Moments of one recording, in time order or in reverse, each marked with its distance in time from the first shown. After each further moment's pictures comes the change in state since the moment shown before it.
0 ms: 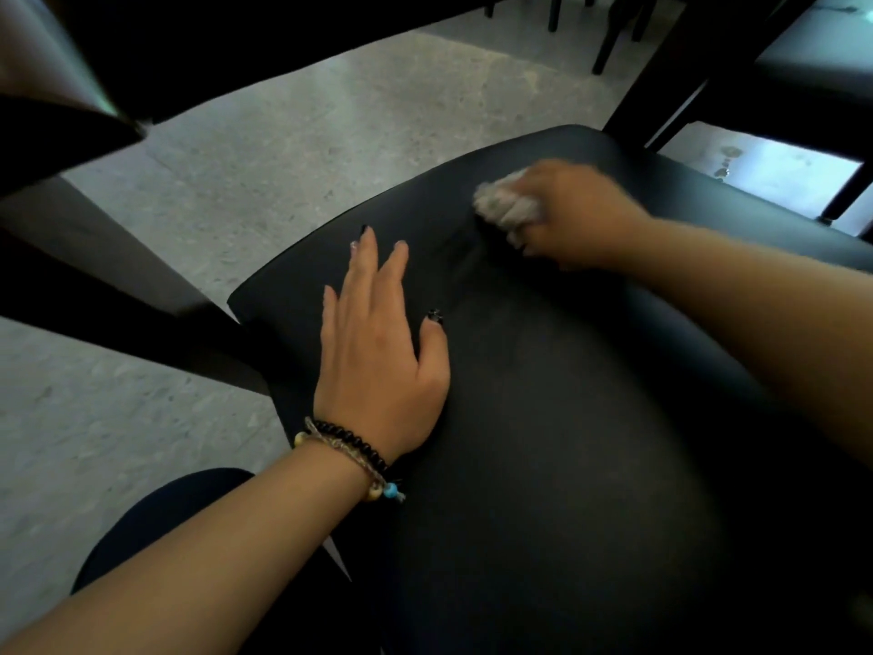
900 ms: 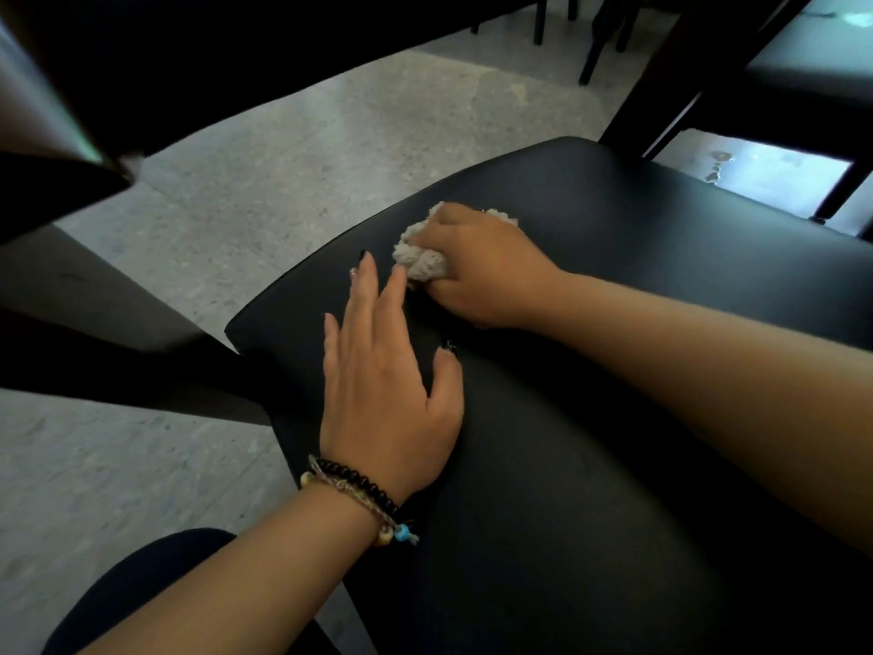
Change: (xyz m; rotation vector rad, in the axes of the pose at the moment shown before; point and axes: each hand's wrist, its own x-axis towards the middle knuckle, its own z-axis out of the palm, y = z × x) left_hand -0.003 -0.001 0.000 -0.026 -0.006 -0.009; right_hand -0.002 -0.079 0.026 0.147 0.053 -0.164
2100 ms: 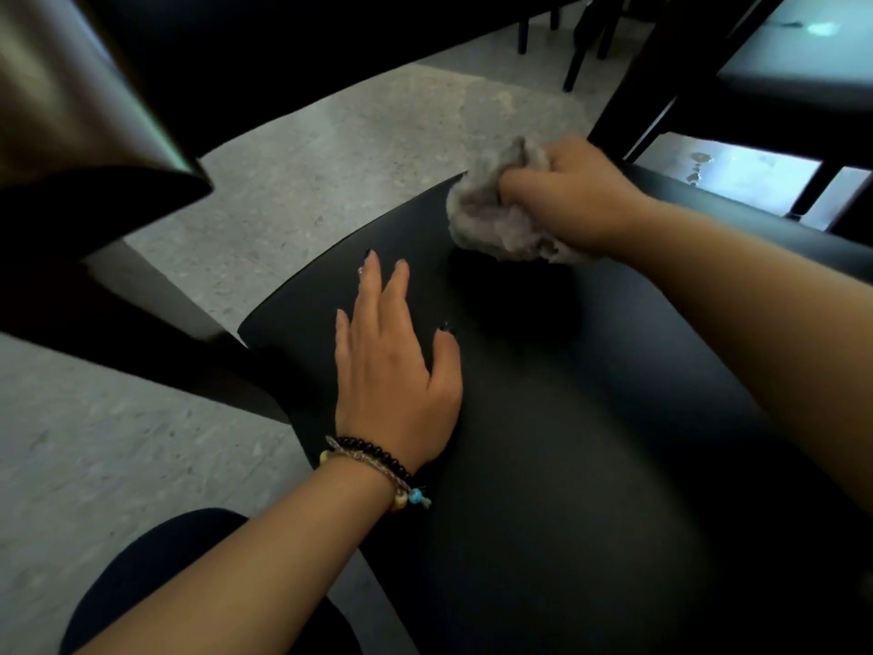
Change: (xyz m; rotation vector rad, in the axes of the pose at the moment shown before) left_hand 0.002 -0.004 0.003 -0.047 0.023 0.008; right_hand -0.012 0.038 -0.058 0.417 0.221 0.321
